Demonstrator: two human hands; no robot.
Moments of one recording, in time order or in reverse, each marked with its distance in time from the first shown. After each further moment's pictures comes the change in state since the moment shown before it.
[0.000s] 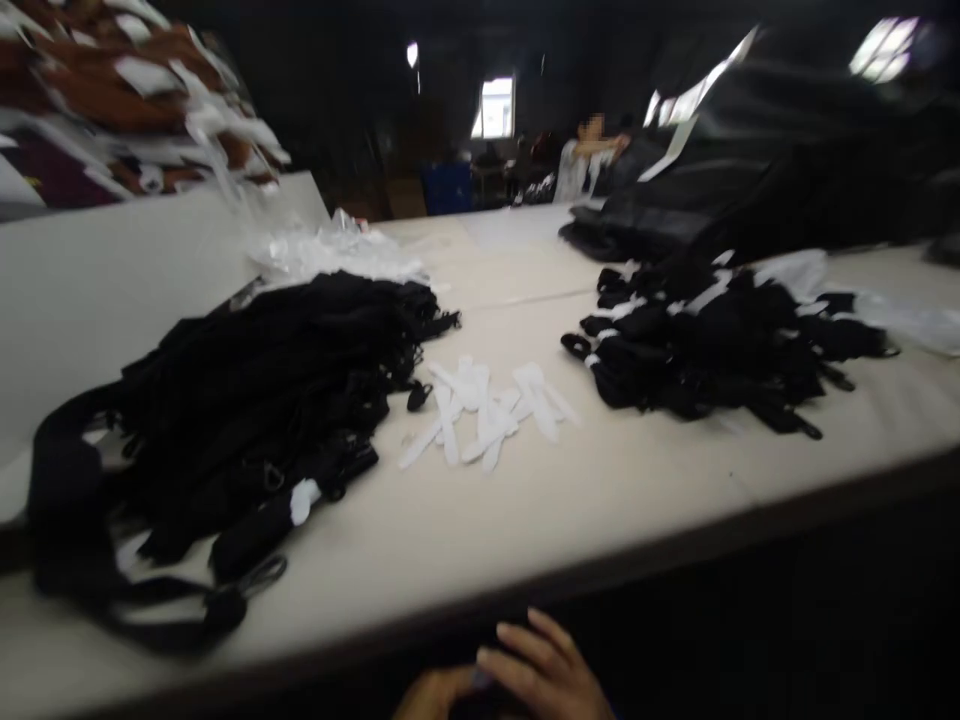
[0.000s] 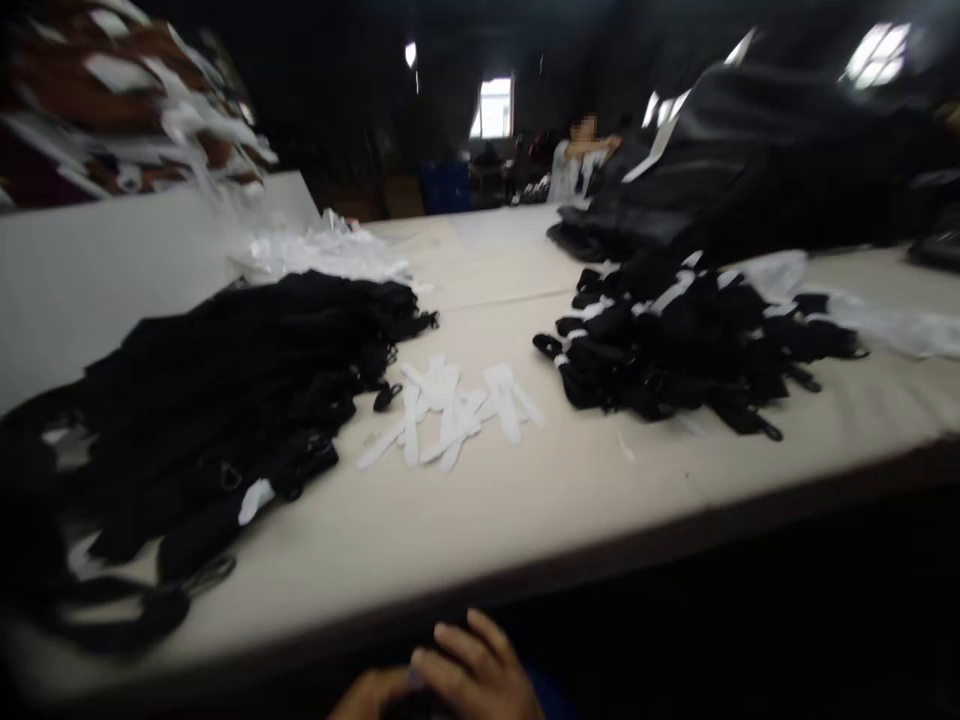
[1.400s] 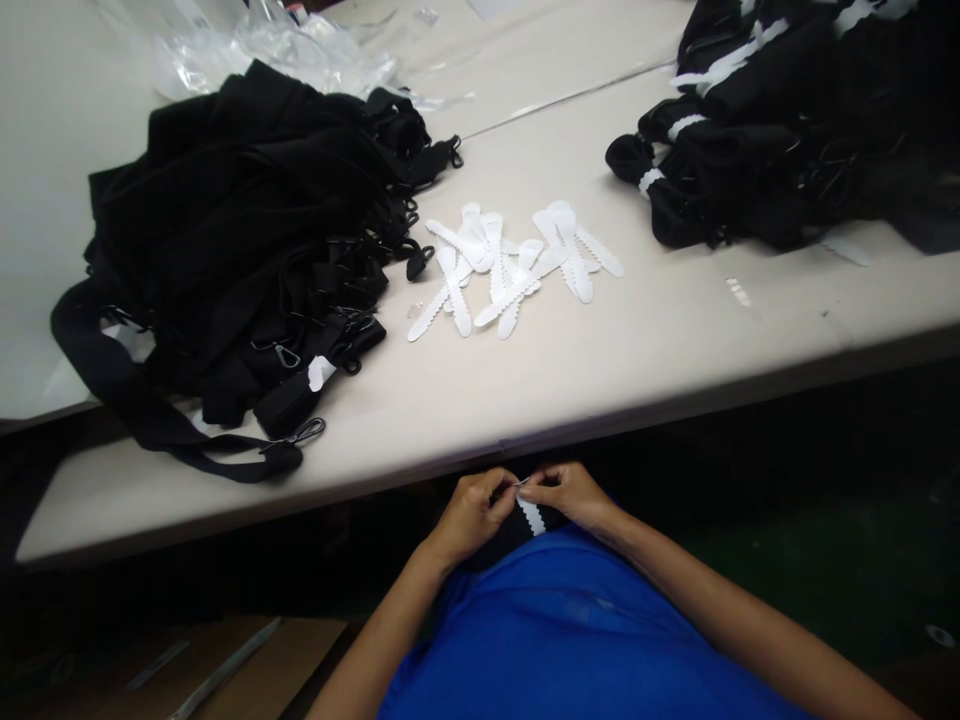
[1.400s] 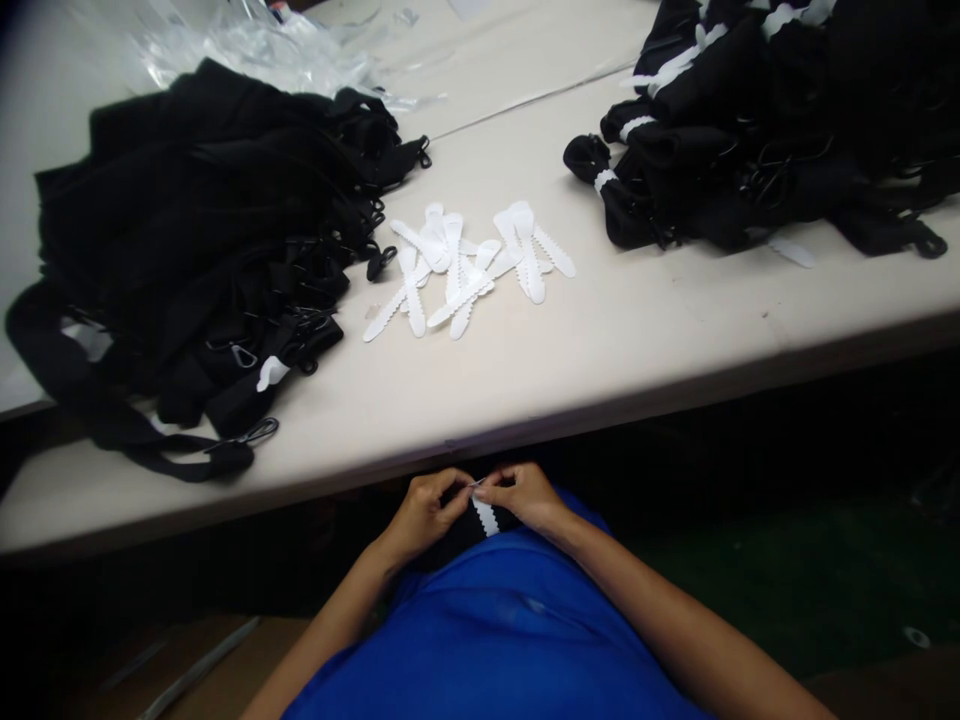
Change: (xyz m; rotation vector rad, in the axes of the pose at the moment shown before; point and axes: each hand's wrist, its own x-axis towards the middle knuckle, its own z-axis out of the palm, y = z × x) left_hand -0.022 -0.049 0.009 0.391 0.115 0.144; right_hand -0.023 0.035 0.037 0.605 -0.091 1.043
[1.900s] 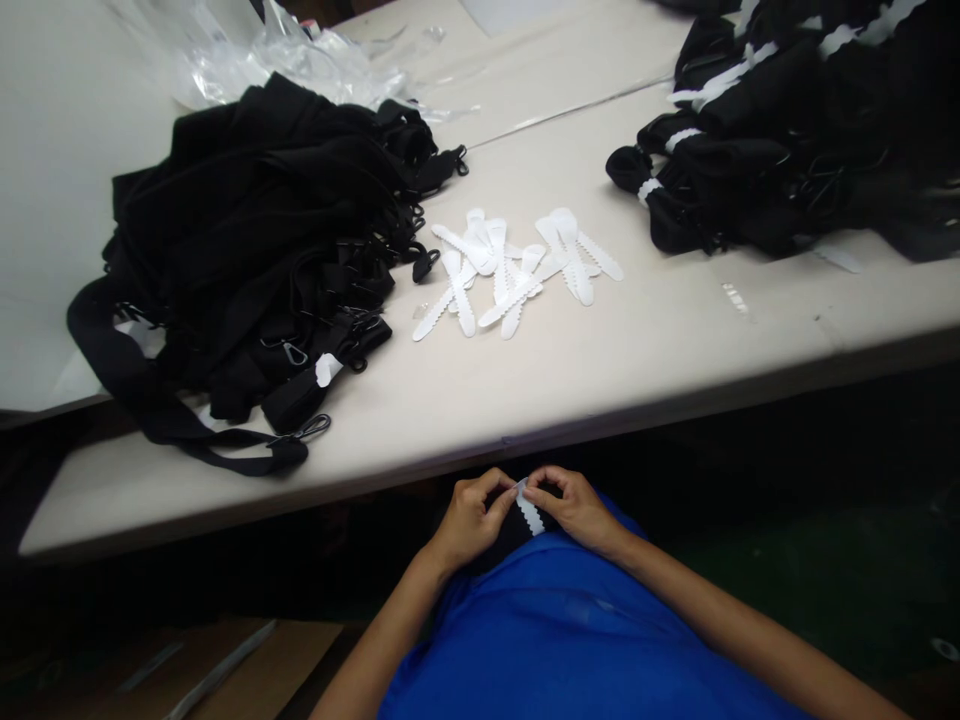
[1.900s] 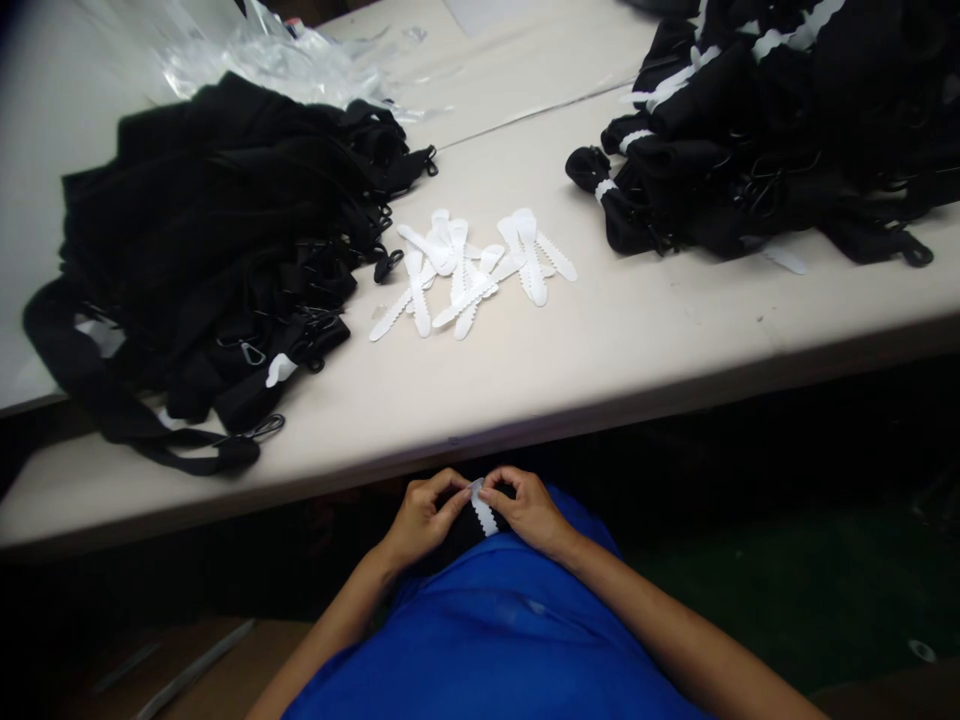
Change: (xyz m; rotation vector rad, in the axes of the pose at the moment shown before) left_hand -0.008 0.006 0.000 -0.089 0.051 0.006; right_hand -0.016 0.001 0.005 -0.088 0.049 -0.178
